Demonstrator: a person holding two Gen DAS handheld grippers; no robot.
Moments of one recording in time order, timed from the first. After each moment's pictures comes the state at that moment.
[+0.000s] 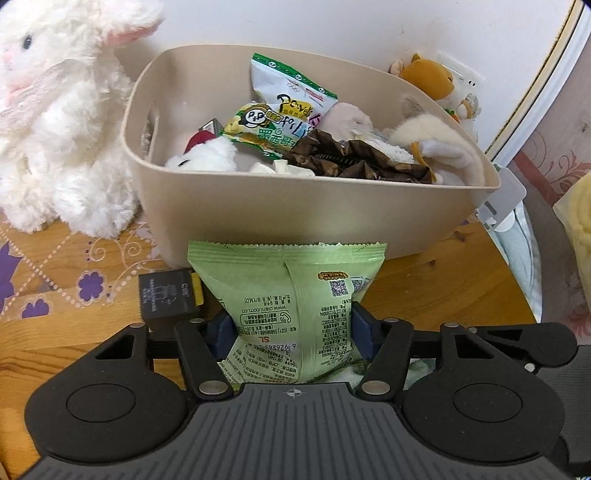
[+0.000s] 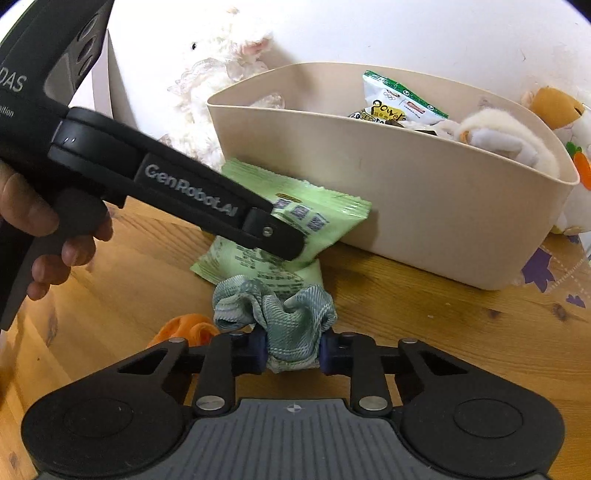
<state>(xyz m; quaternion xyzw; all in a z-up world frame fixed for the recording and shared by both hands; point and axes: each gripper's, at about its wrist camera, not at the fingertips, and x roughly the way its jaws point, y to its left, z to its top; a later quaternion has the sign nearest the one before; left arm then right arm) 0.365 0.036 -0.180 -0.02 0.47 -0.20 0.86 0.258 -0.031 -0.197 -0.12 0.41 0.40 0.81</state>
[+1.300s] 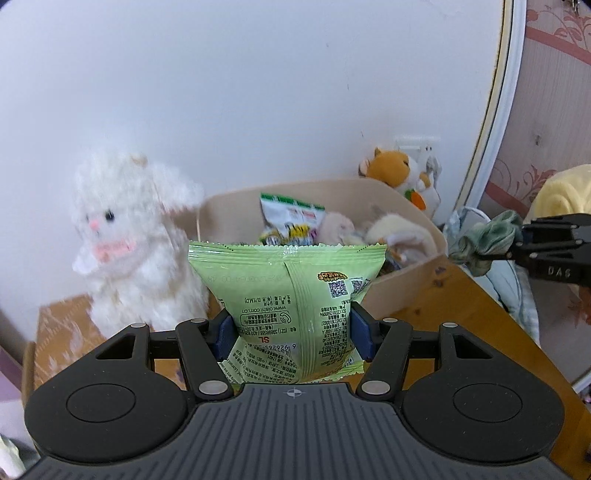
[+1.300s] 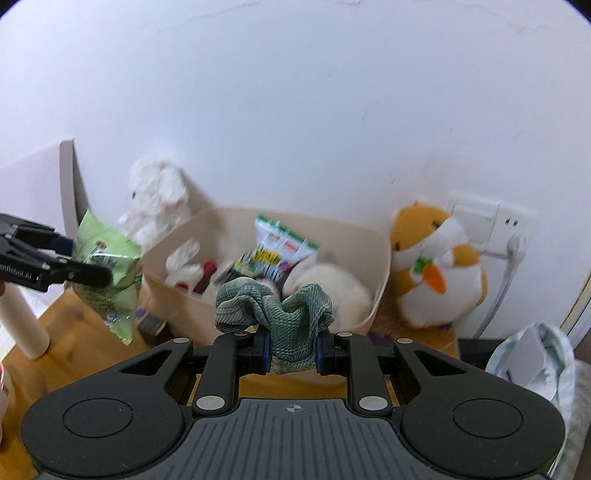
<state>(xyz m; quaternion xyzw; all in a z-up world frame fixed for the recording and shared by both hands) 0.319 0.087 -0.062 0.06 0.33 -0.23 0.91 0.295 -0.122 -0.072 -0.08 0.28 0.33 0.90</state>
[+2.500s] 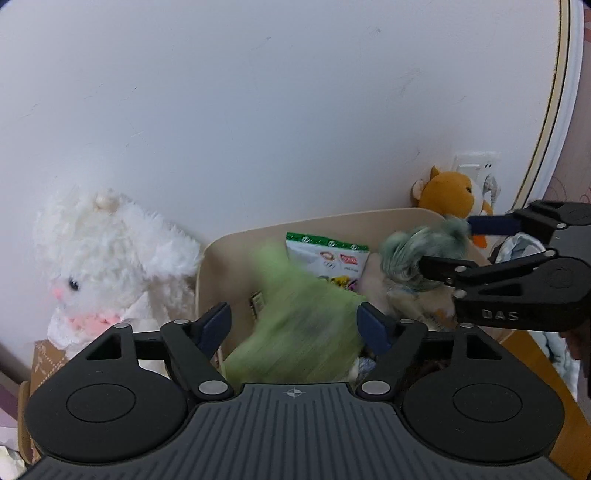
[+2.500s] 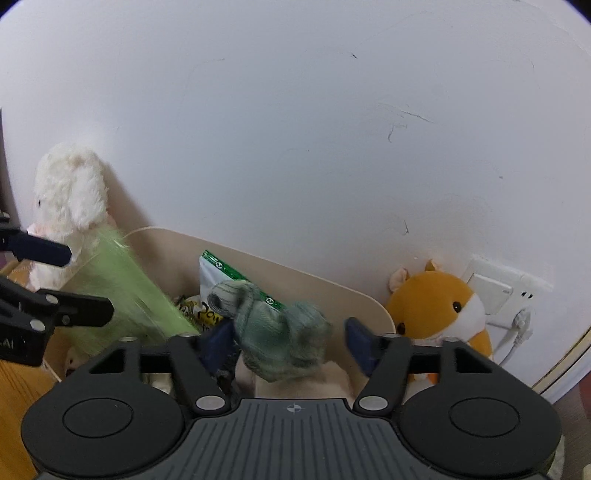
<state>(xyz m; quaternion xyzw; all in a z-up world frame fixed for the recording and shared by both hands) 0.425 0.037 -0.073 0.06 0.35 -0.17 0.92 0.398 -0.005 -0.097 -0.17 0.28 0.26 0.91</state>
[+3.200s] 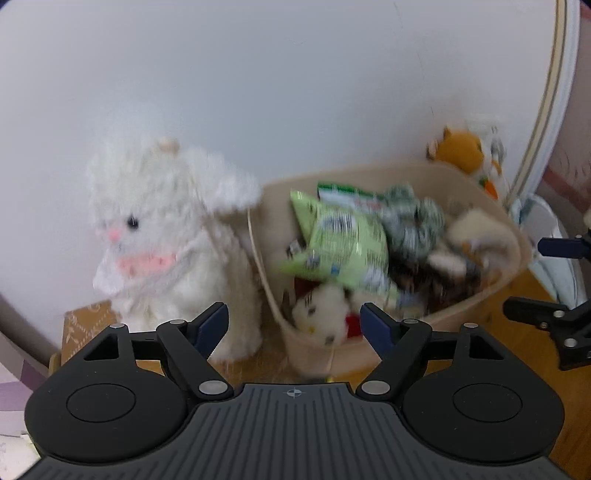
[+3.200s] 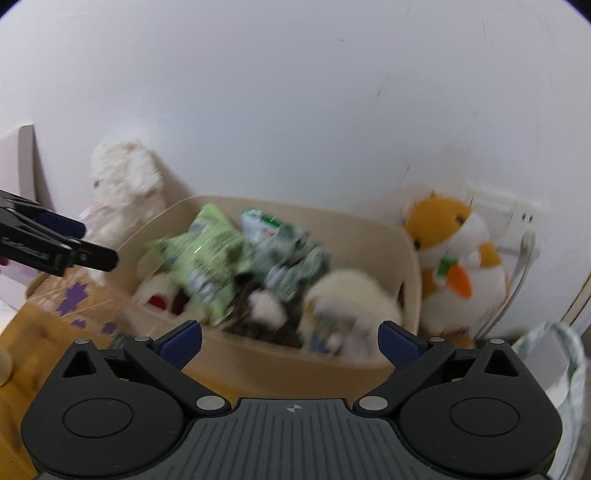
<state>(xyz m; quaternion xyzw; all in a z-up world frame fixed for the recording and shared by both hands) 0.393 0.083 -0.089 0.09 0.38 -0.17 0.90 0.310 -0.054 -0.121 -0.09 0.31 0.30 0.90</state>
